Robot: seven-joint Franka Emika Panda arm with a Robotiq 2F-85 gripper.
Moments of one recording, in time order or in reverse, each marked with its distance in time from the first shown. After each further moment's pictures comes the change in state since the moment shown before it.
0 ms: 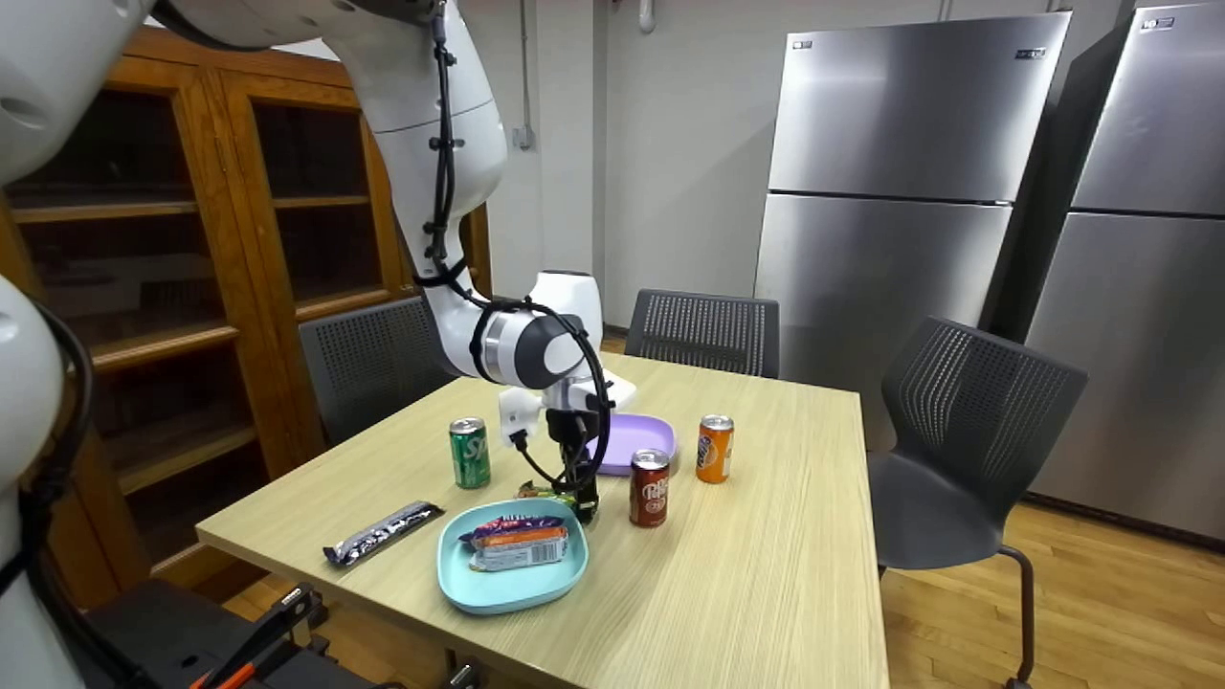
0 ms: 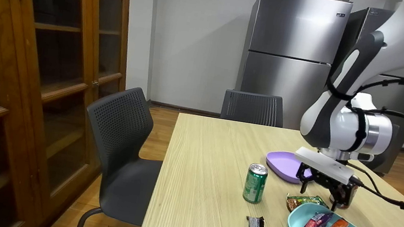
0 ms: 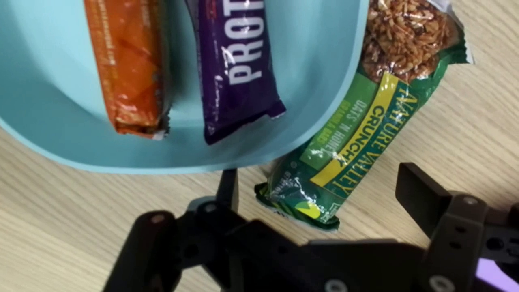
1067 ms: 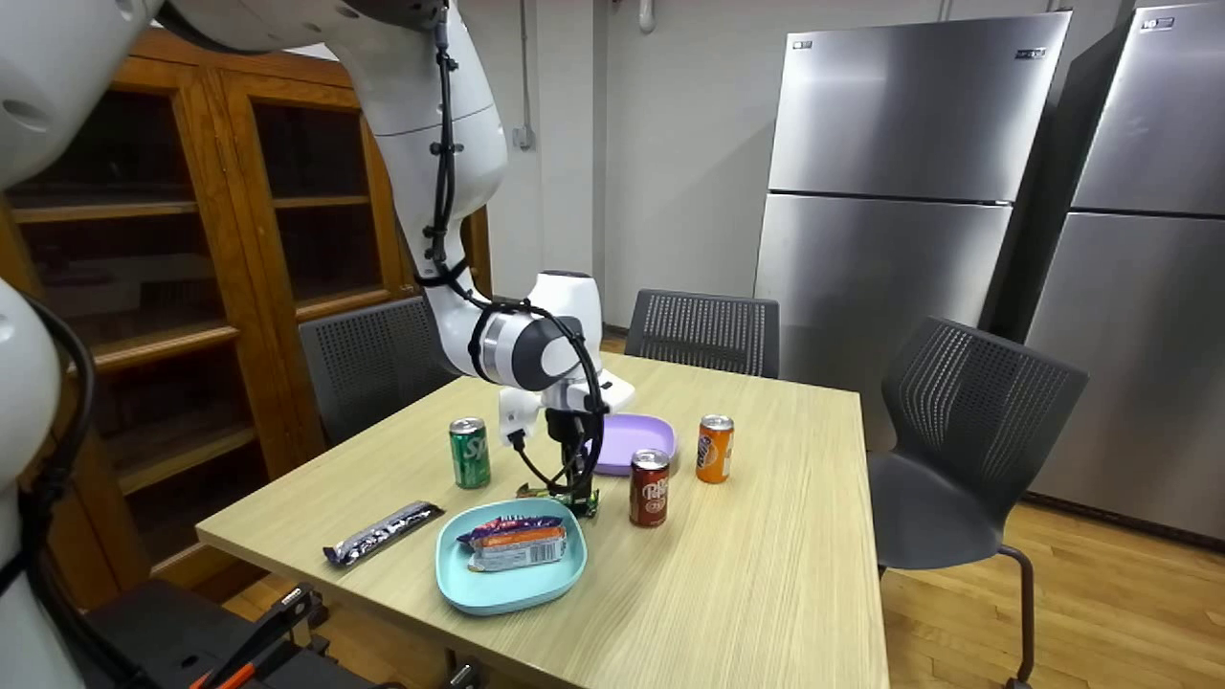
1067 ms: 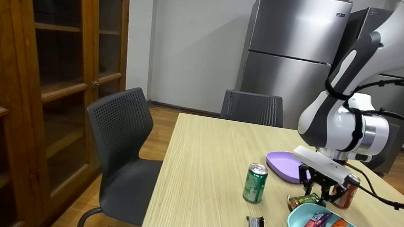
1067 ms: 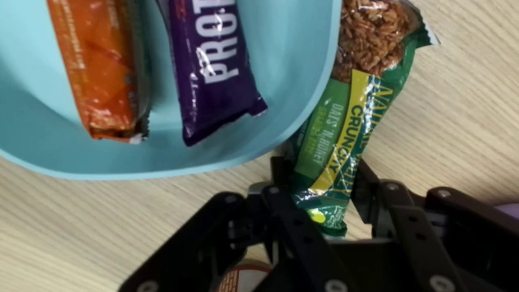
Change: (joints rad) arm -0.008 0.009 0.016 0.010 0.033 0.019 0.000
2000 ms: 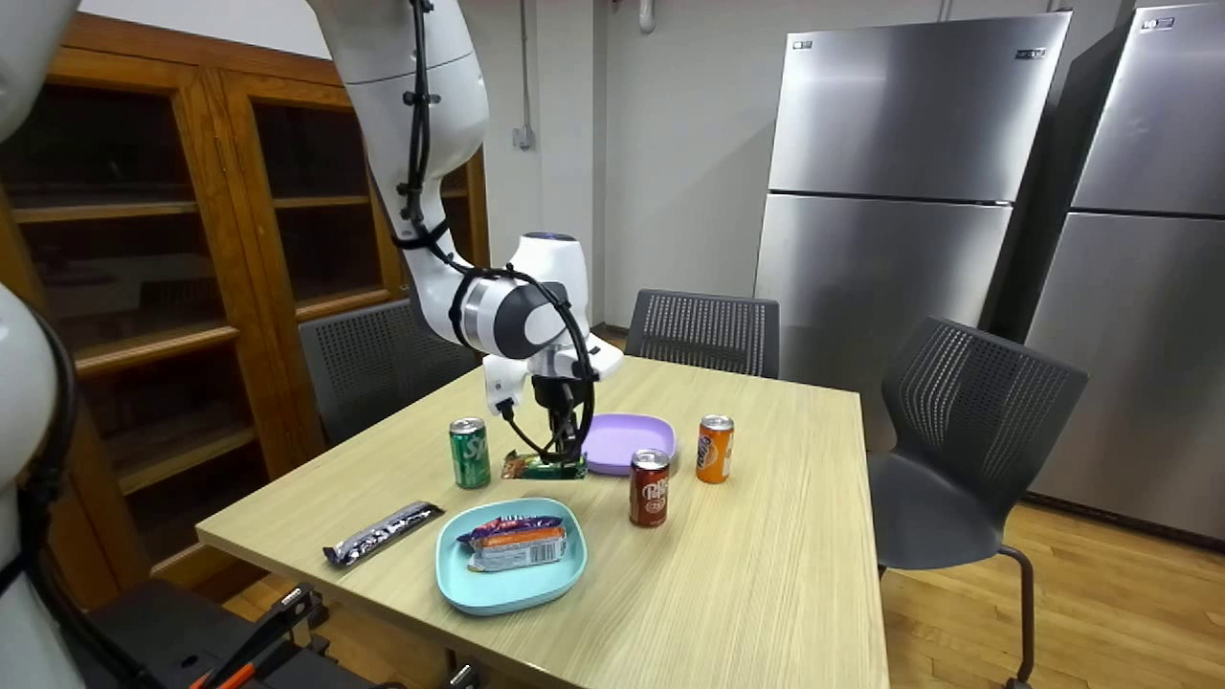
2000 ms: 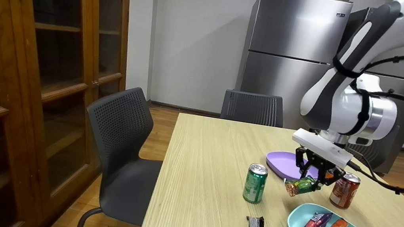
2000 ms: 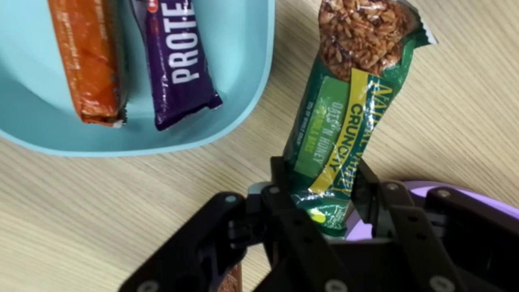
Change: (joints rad) arm -0.013 -0.135 0.046 -0.083 0.000 0.041 -0.047
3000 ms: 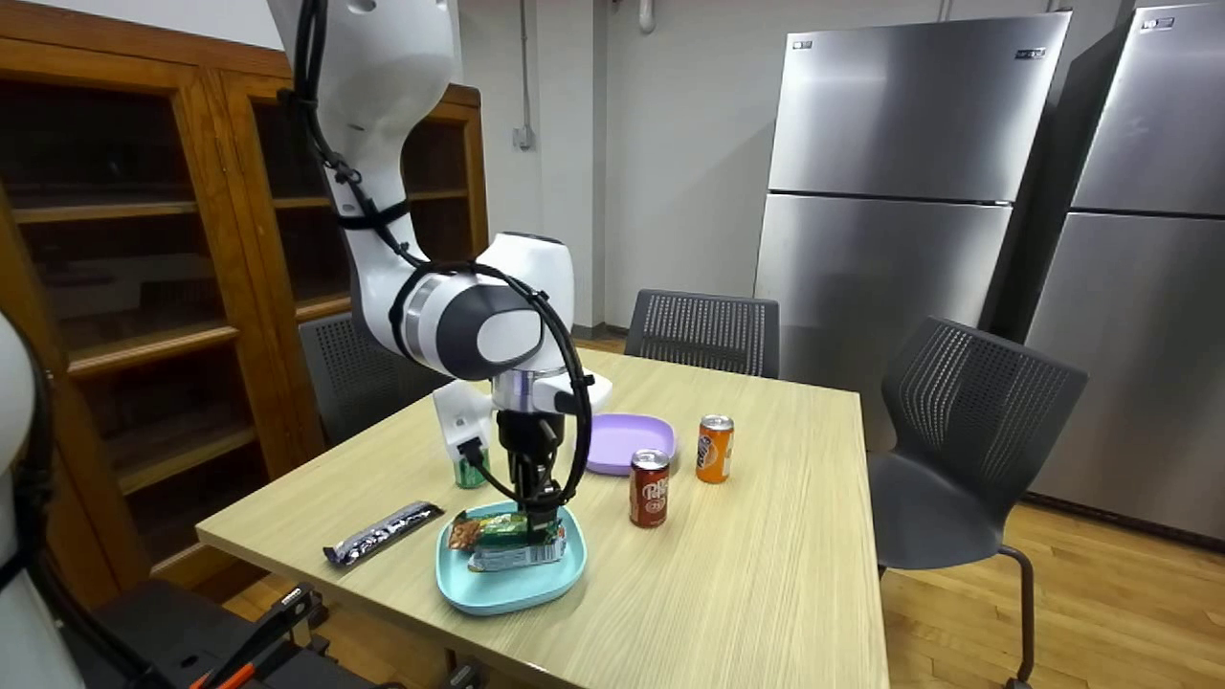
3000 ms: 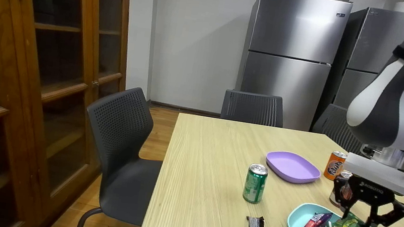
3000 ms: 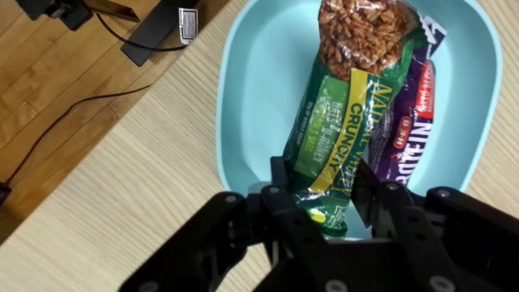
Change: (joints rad) arm -0.062 -0.249 -0.020 -0.398 -0.028 0.006 -0.225
